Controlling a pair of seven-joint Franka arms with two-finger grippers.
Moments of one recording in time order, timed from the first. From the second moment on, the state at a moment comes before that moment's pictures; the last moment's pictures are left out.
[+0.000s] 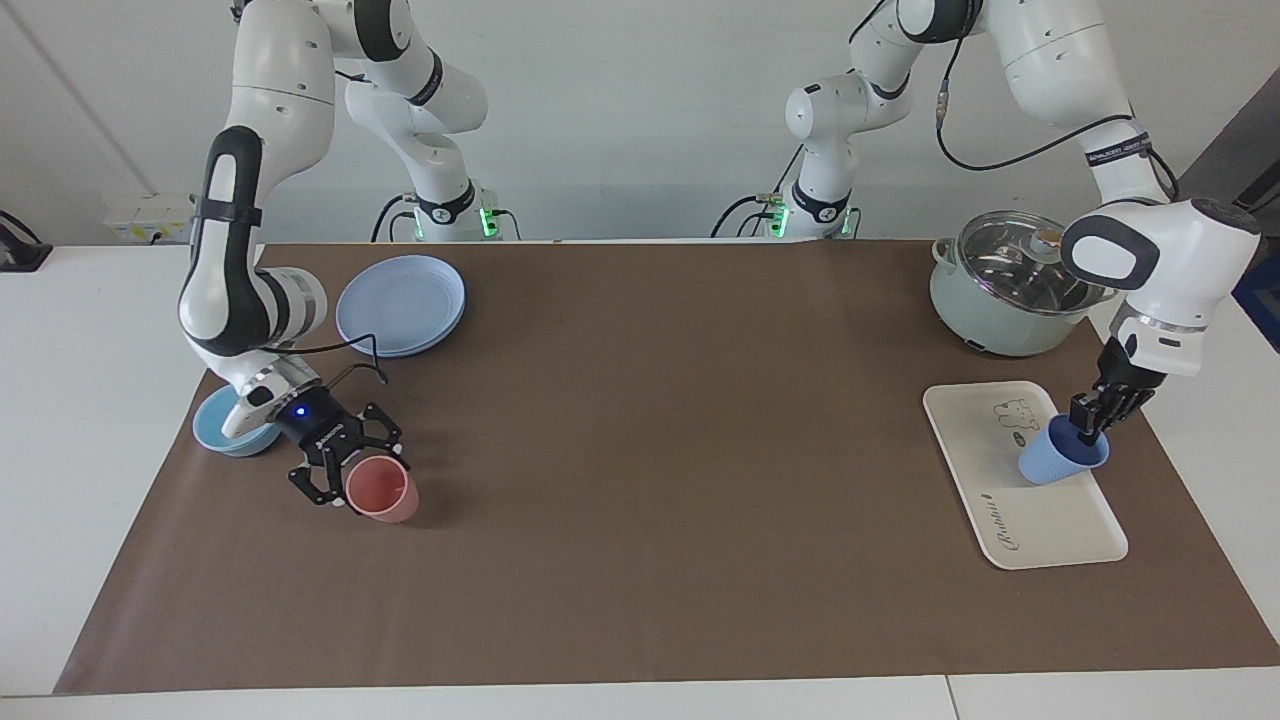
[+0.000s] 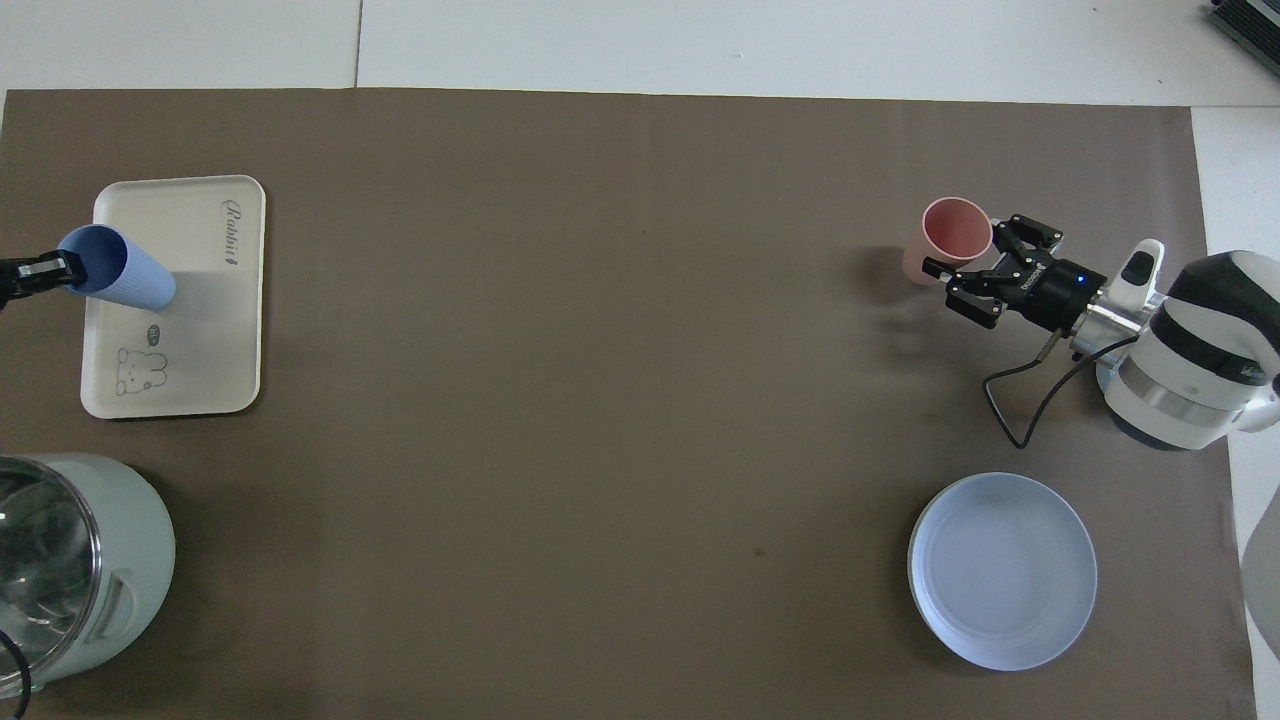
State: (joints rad) left arm 0.23 0.29 0.07 -1.89 -0.28 2.49 0.27; right arm -0.03 0.39 -0.15 -2.01 1.67 2.21 -2.13
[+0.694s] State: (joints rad) left arm 0.23 0.30 0.06 -1.89 -0.32 2.48 0.27; right arm -0.03 0.39 -0.15 -2.05 1.70 2.21 -2.20
